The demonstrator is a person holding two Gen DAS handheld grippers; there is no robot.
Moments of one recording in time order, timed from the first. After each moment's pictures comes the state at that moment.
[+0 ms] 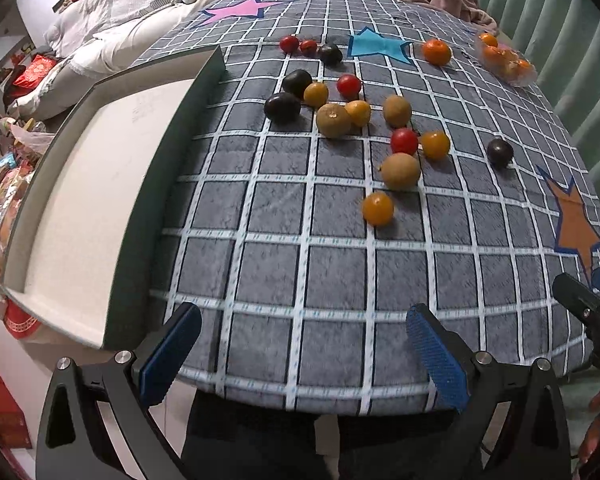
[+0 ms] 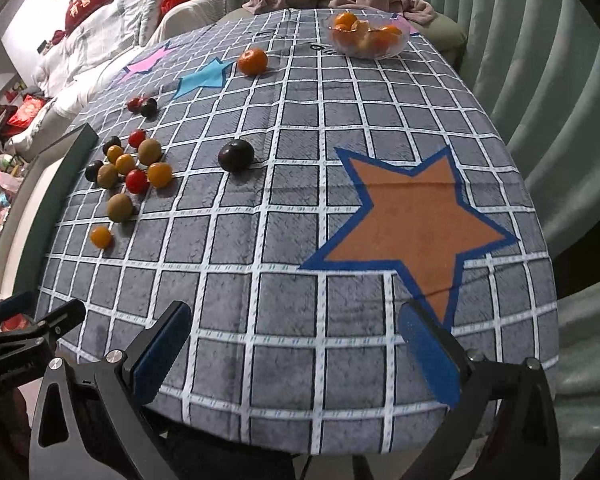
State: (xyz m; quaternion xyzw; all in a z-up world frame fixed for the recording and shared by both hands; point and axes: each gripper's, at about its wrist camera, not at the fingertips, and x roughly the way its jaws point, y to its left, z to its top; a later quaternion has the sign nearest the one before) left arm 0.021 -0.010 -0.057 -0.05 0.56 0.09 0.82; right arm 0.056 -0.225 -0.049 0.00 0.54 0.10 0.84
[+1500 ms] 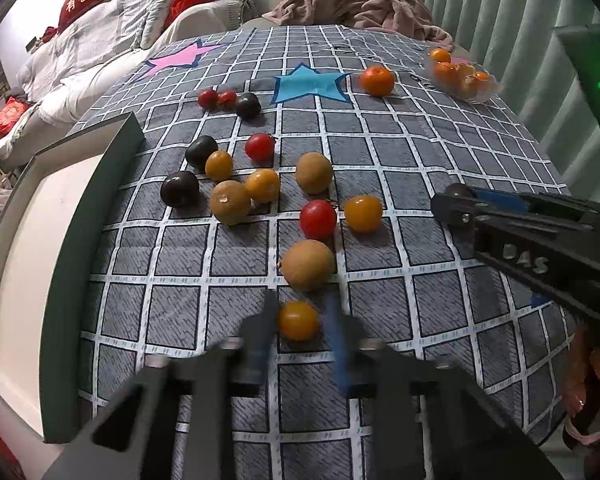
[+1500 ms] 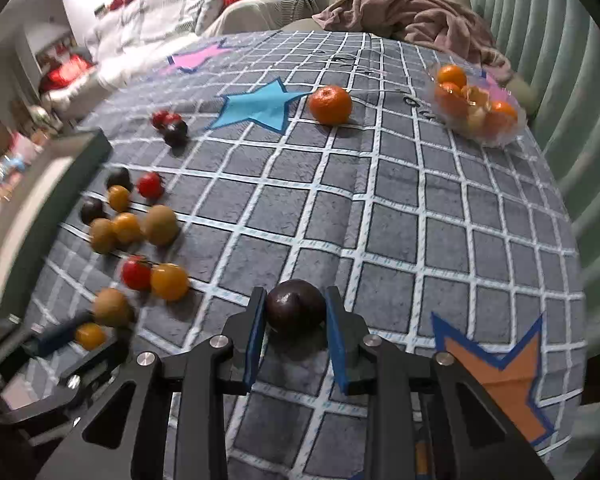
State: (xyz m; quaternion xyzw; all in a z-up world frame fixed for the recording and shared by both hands) left arm 0.070 -0.047 -0.064 -0.03 0.50 0.03 0.87; right arm 0.148 -0.169 -0.060 -0.05 0.49 0.20 0.85
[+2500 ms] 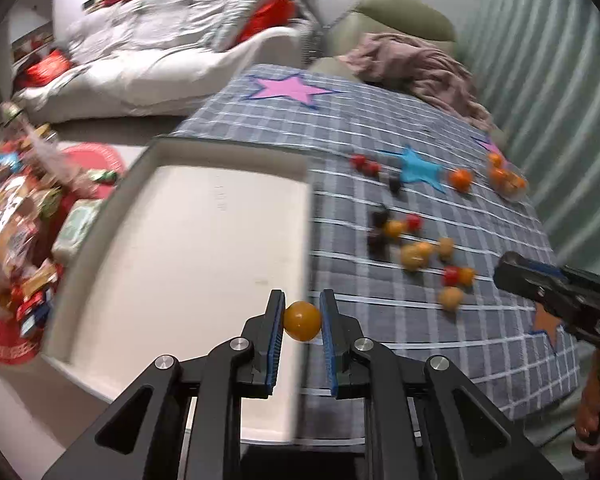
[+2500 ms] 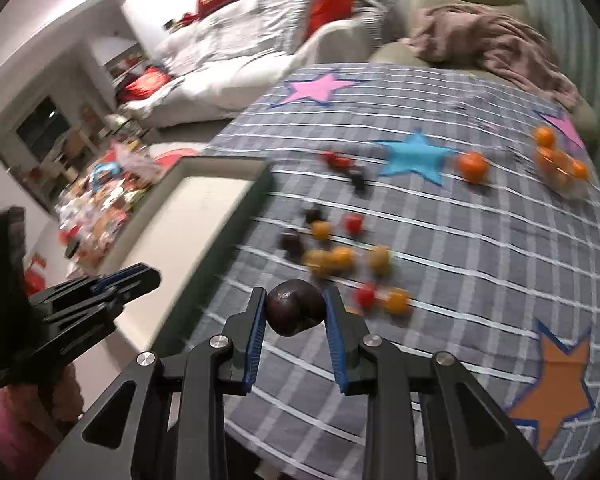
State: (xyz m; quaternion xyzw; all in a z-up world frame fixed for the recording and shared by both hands) left arm 0.009 0.128 0.002 -0.13 0.44 0.08 0.88; right arm 0.081 -0.054 0.022 -0.03 0.47 0.34 0.81
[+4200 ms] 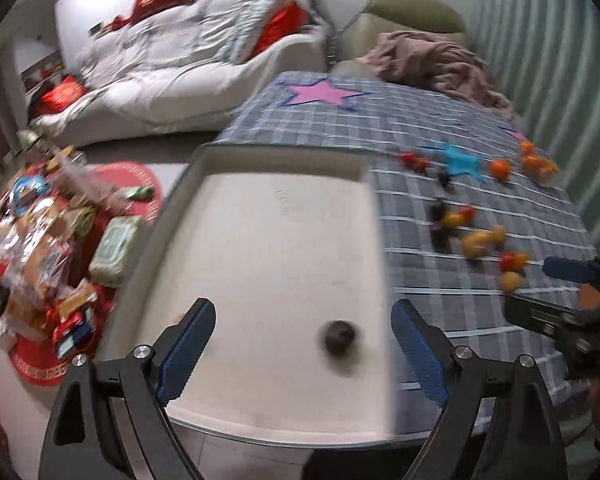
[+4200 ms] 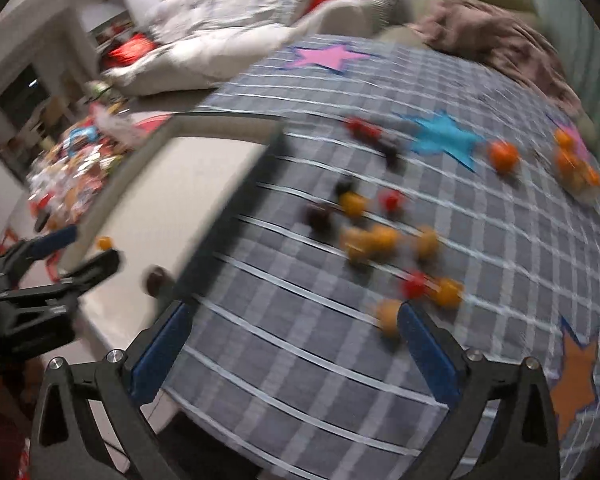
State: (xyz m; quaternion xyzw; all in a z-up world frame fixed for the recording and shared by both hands) left arm 0.000 0.142 -0.007 -0.06 0.43 0.10 0.89; right arm 0.080 -0.040 -0.020 -0.07 0.51 0.25 0.82
